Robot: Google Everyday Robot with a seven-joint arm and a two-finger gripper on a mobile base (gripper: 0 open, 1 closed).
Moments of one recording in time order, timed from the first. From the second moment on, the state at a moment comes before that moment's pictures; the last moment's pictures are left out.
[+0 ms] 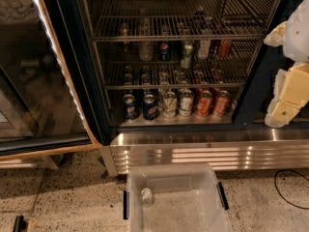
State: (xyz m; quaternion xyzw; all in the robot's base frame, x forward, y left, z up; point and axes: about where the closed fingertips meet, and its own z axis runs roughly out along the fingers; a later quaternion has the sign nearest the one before) arm 0.438 -0.217 0.976 -0.60 0.78 -0.03 0.16
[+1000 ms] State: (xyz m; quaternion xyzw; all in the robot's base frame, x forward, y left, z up) arm 0.462 -0.216 0.950 -0.57 0.79 -0.02 0.24
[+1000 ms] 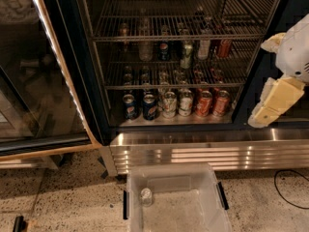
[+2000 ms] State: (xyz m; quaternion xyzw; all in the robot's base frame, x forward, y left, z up) arm 0.503 -0.196 0.906 -0.55 0.78 0.03 0.31
